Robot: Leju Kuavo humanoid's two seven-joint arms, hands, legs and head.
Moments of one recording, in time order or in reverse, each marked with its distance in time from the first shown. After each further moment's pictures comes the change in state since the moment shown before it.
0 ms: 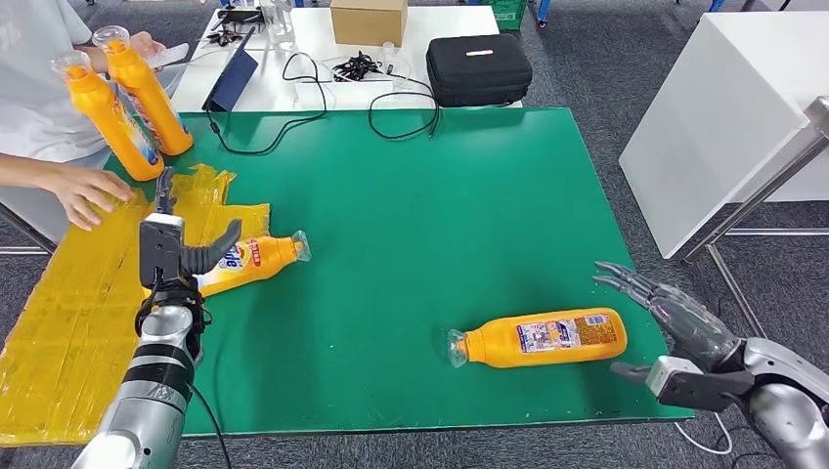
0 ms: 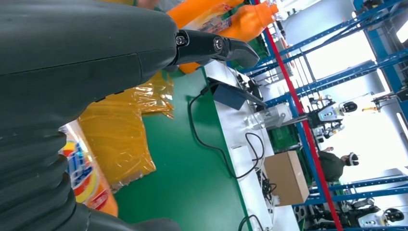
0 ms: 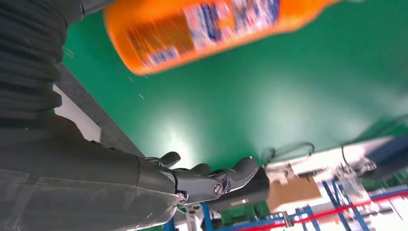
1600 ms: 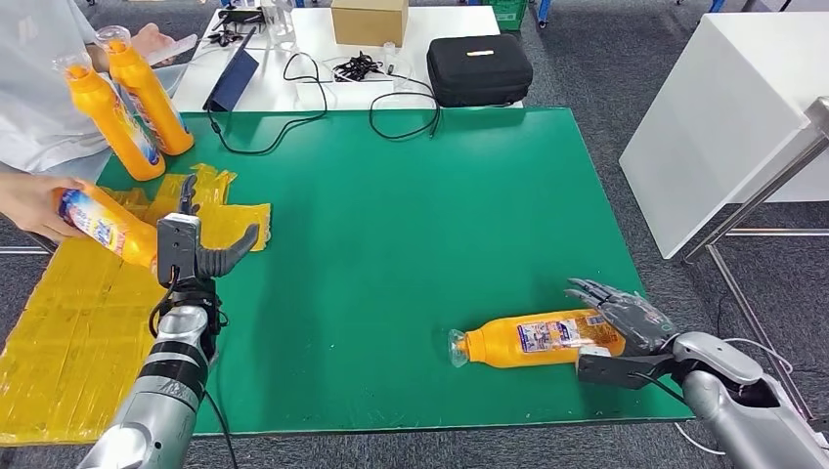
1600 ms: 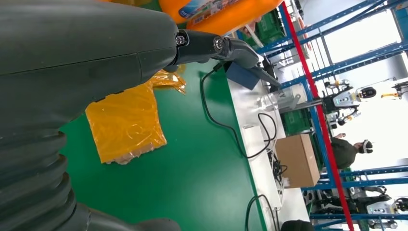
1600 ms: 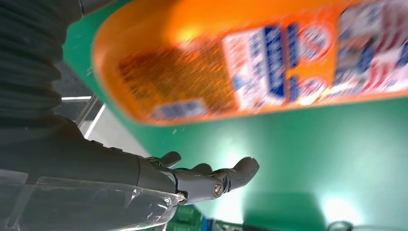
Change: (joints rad) left arm -0.029 -0.029 -0.014 0.092 0.032 -0.013 0.005; right arm -0.238 0.106 0.278 0.380 0.319 -0.152 0.147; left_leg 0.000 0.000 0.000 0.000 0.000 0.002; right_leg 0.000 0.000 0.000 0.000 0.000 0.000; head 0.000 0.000
